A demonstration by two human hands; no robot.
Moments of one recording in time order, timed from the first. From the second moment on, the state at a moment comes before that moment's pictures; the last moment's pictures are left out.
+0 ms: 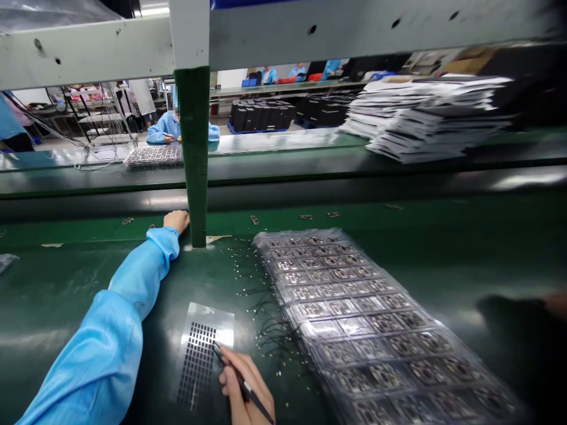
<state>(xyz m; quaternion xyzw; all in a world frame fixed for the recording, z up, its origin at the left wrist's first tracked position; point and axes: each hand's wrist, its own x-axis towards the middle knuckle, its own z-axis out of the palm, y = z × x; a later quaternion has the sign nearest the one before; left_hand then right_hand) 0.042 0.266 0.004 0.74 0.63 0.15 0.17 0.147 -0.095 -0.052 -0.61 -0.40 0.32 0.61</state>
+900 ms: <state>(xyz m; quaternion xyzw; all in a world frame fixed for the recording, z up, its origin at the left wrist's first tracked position) 0.015 -0.029 -0.013 0.69 0.45 0.22 0.53 0.138 -0.098 -0.049 -0.57 -0.33 0.37 0.65</state>
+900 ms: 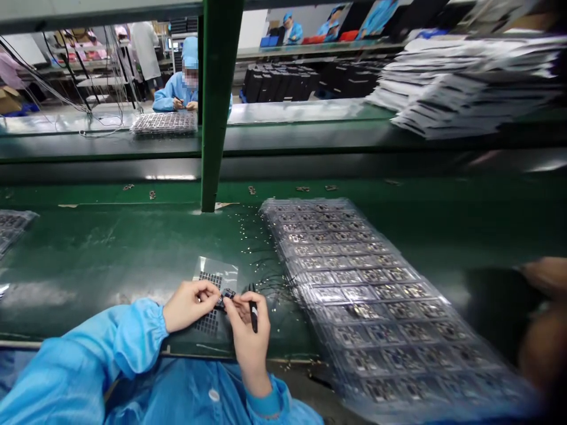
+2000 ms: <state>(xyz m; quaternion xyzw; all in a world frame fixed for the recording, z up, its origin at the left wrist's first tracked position) 0.004 -0.017 -0.012 0.73 0.41 0.22 0.50 0.143 -0.096 -0.044 -0.56 -0.41 0.43 0.57</state>
